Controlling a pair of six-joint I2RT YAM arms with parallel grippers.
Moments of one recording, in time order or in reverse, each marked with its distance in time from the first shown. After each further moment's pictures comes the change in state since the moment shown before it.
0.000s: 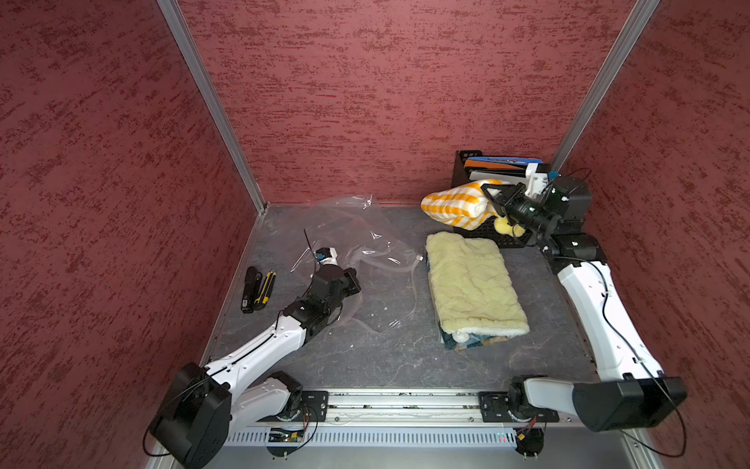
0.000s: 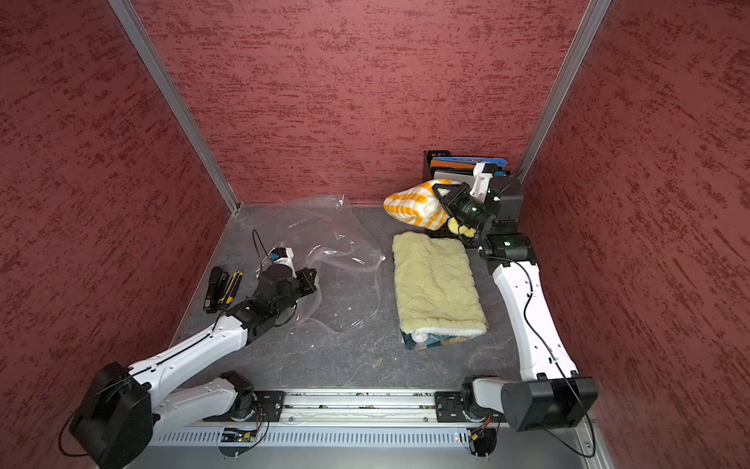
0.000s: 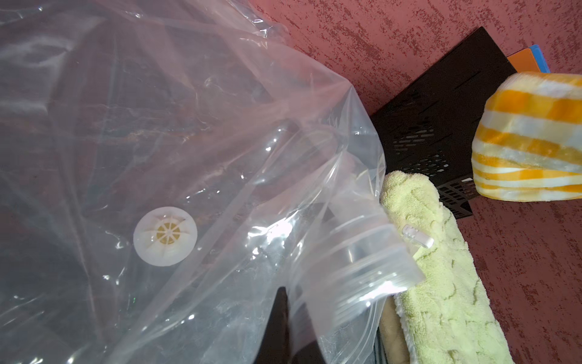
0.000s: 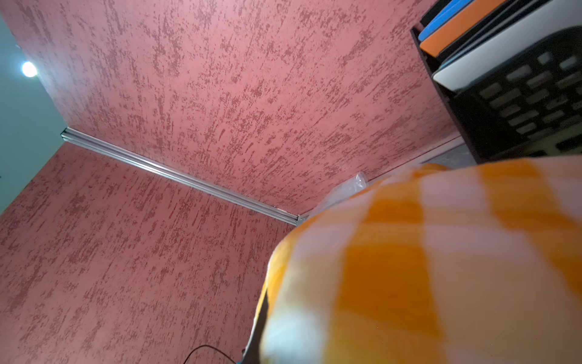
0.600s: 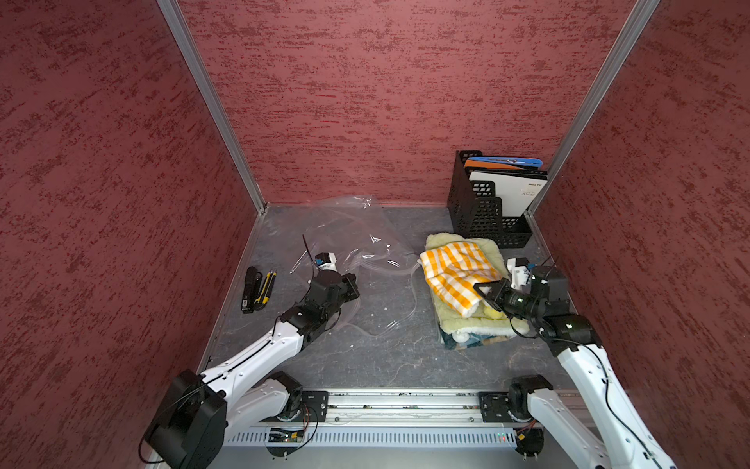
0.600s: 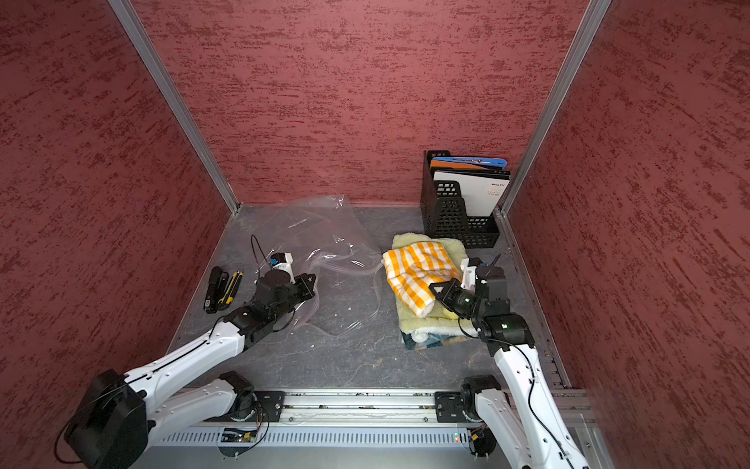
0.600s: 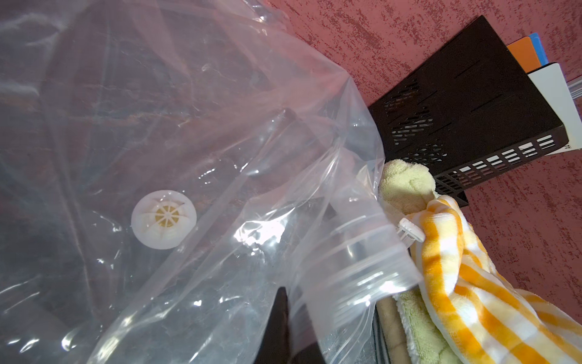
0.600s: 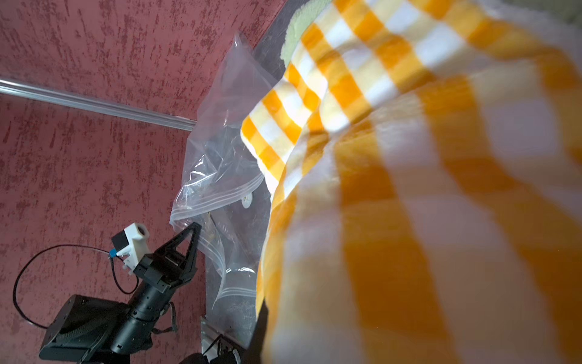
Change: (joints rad) left arm -0.014 -0.050 -0.052 0.000 0.018 -0.012; right arm 0.054 -0.521 -0.688 -0.312 0.011 -0.138
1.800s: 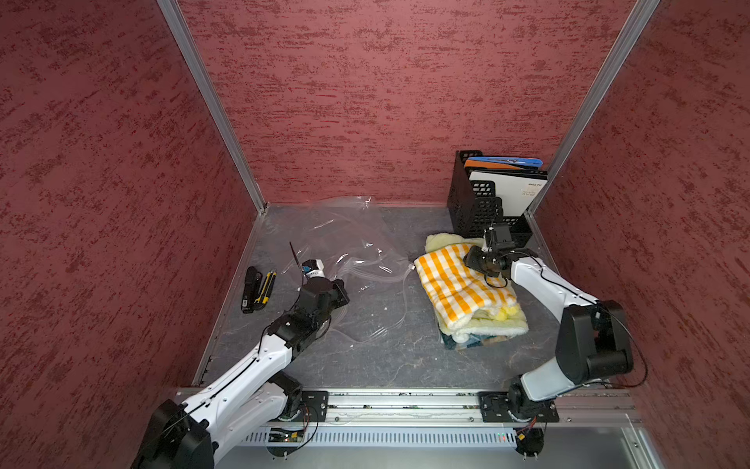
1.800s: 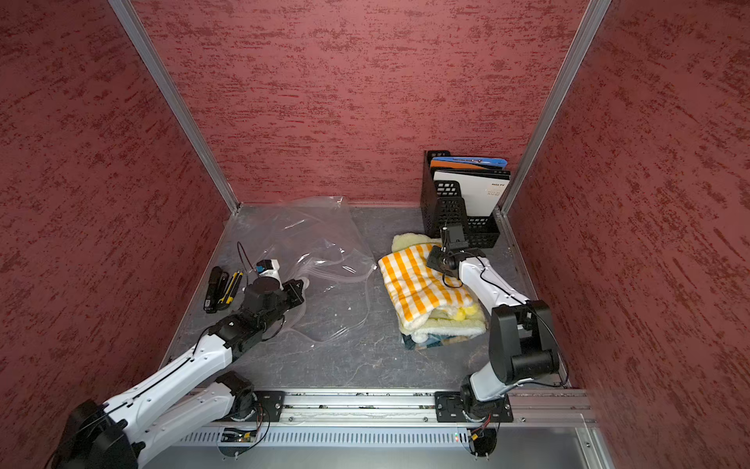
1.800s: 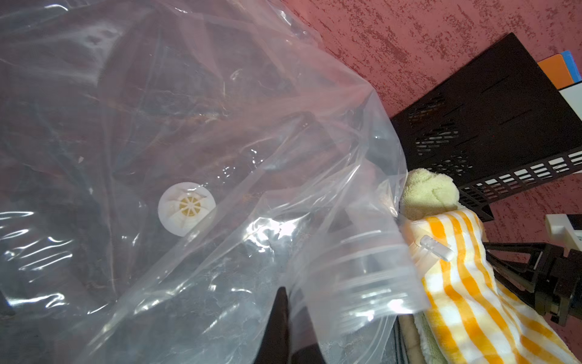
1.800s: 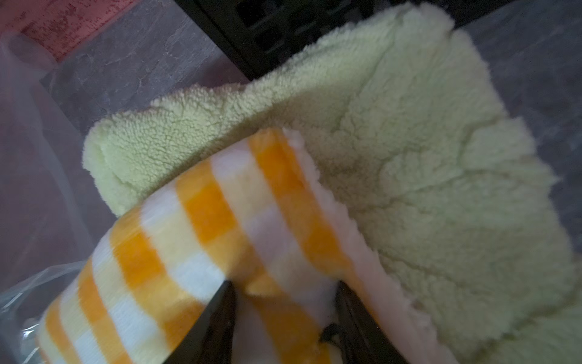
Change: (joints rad) left arm 0.052 -0.154 -0.048 -0.146 -0.050 -0.006; right arm 0.037 0.811 0.352 0.154 0.507 -0.284
